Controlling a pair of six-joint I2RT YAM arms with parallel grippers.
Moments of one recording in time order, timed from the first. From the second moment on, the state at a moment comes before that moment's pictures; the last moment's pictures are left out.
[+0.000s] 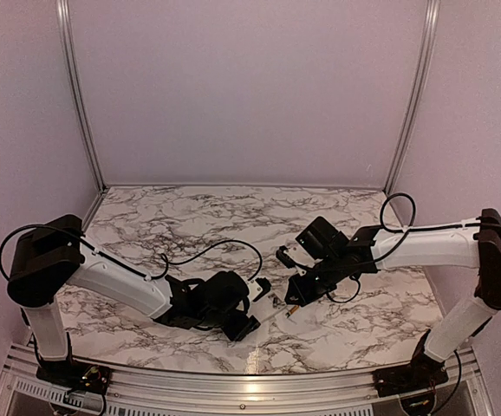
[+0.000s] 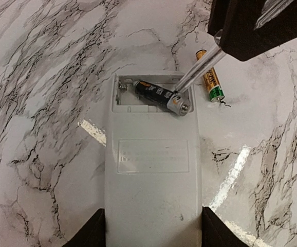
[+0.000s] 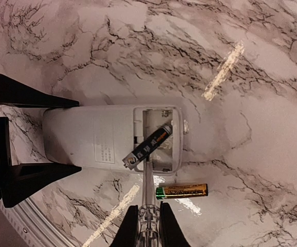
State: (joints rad) left arm -1.20 1.89 0.95 0.11 -0.14 -0.20; right arm 0.86 1.56 0.95 -0.50 -0.20 0.34
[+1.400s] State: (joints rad) left arm -1.20 1.89 0.95 0.11 -0.13 -0.20; right arm 0.86 1.52 0.93 -0.44 -0.16 0.37
